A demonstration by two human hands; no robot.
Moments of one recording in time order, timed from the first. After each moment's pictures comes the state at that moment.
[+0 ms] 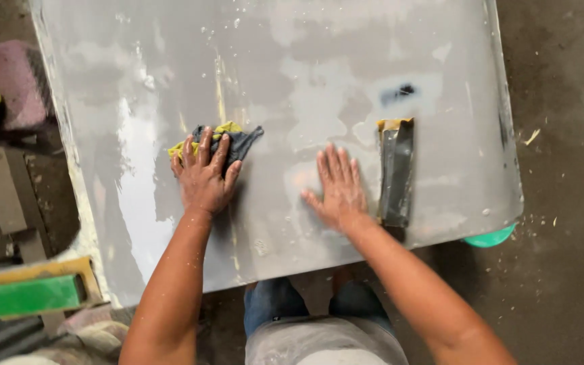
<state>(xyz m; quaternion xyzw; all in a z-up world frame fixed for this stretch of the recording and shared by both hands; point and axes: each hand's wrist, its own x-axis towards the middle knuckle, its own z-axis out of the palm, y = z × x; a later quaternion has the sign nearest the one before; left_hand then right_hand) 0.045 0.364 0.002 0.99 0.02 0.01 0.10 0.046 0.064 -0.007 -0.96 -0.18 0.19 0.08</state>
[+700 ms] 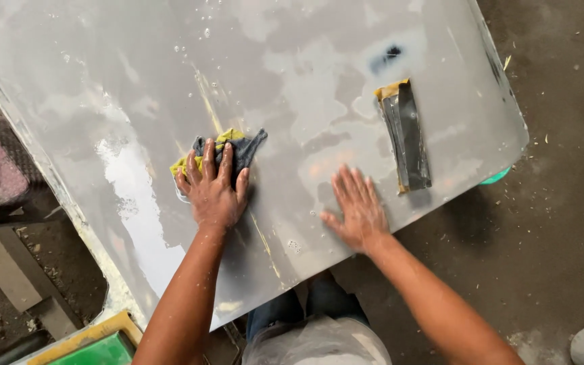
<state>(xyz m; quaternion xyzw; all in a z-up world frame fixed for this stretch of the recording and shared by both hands) 0.062 0.390 0.002 0.99 -0.07 -0.01 0.12 -0.036 0.089 -0.010 -0.97 -0.07 0.25 -0.01</state>
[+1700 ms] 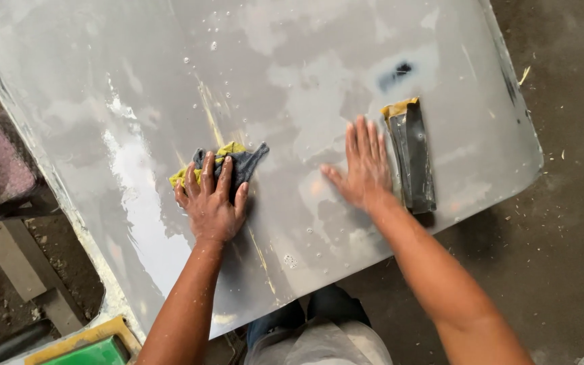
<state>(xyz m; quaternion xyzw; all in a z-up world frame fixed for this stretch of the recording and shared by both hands) 0.063 0.386 0.003 0.99 -0.06 0.02 0.11 0.085 0.064 -0.014 -0.99 -0.01 0.15 0.07</state>
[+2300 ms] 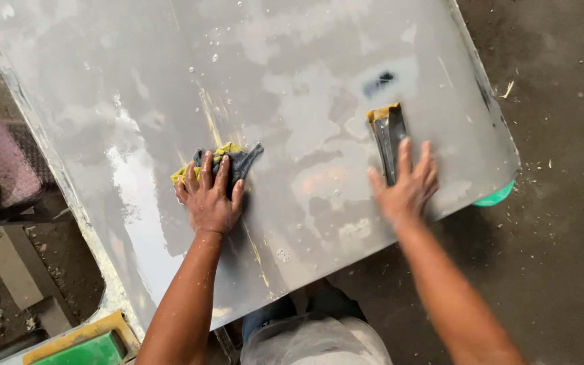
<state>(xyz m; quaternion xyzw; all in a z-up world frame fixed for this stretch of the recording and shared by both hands) 0.060 0.383 0.005 0.99 -0.05 0.02 0.10 0.024 0.012 0.042 -0.97 0.22 0.01 0.08</state>
